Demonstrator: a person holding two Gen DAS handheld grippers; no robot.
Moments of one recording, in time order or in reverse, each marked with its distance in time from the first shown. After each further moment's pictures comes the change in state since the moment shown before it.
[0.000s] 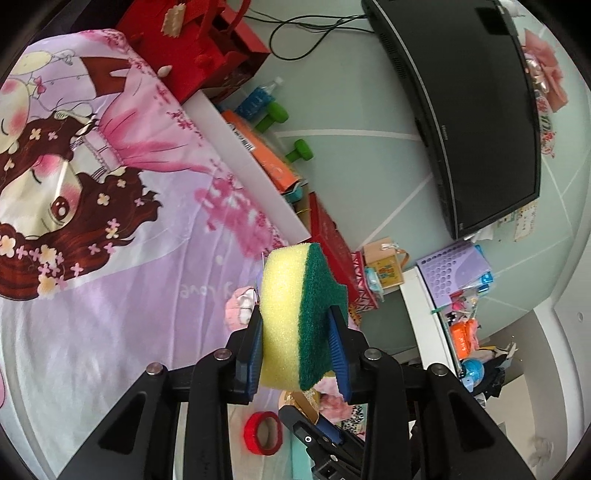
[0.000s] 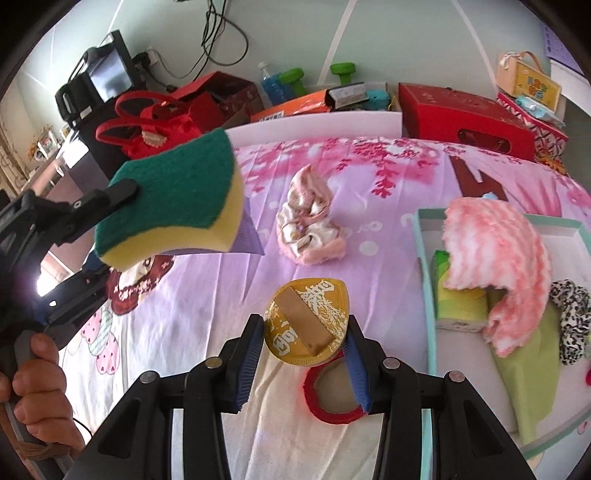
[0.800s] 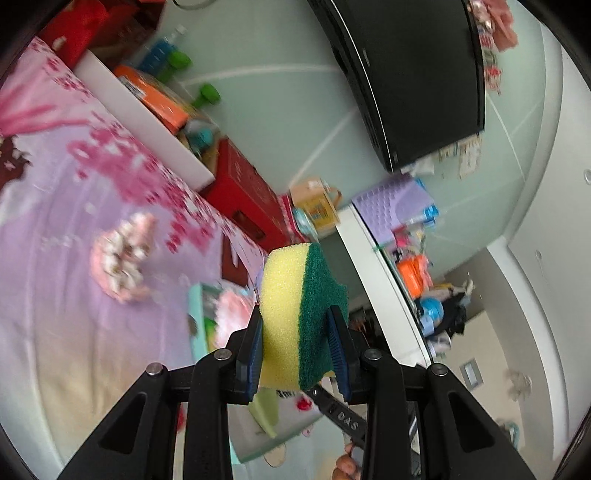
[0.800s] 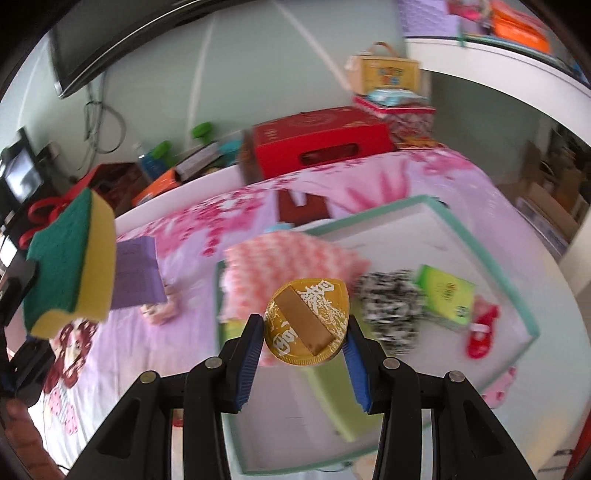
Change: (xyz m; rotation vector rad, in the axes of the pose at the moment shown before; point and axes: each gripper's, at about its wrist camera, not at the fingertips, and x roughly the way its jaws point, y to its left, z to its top) left arm 0.059 -0.080 -0.054 0.146 0.211 -0.226; right arm -0.085 -0.135 -0.005 0.310 -0.151 -0.285
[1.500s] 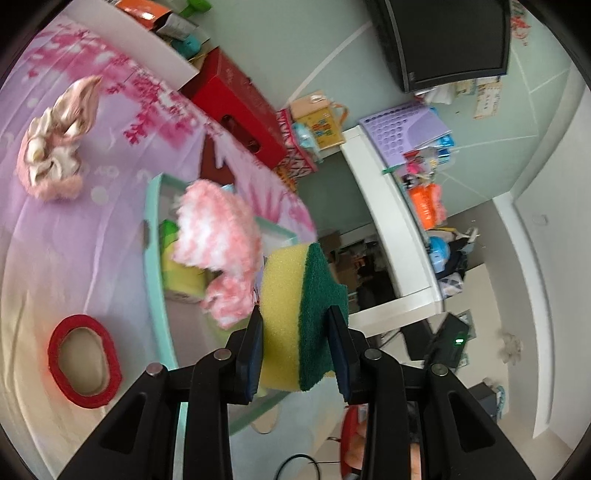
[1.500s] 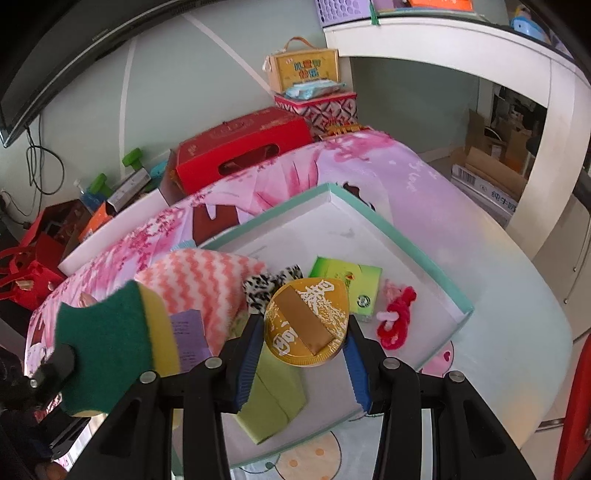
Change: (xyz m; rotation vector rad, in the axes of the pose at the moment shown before) left arm 0.081 0.004 -0.051 -0.027 0.273 0.014; right arm -0.004 -0.069 -0.001 0.160 0.016 -0.134
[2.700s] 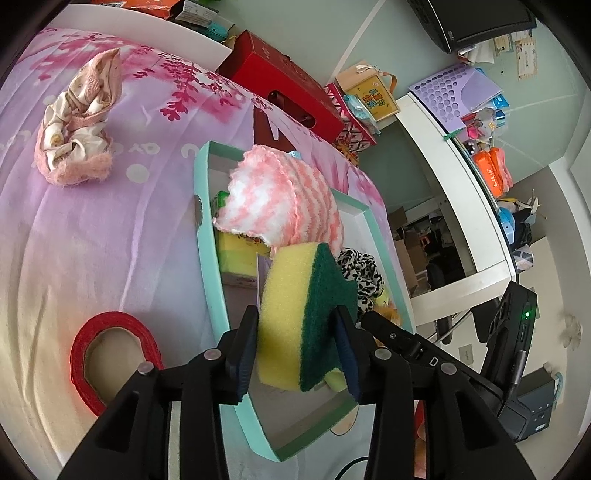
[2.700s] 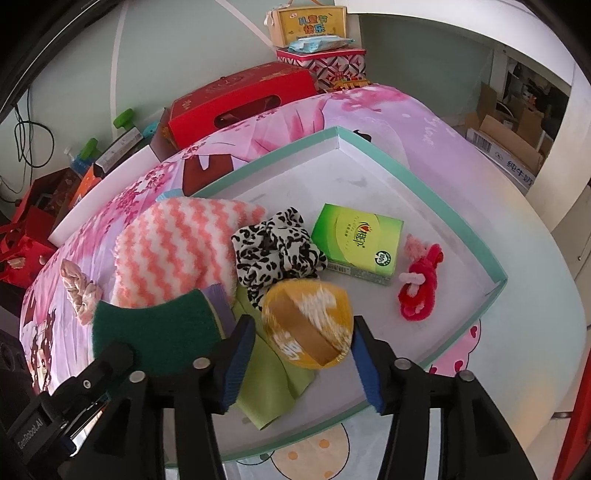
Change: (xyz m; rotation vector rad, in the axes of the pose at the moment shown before) left arm 0.032 0.014 -0.009 0.069 0.066 0.266; right arm 0.036 0.003 -0.012 -0.015 0.149 -0.004
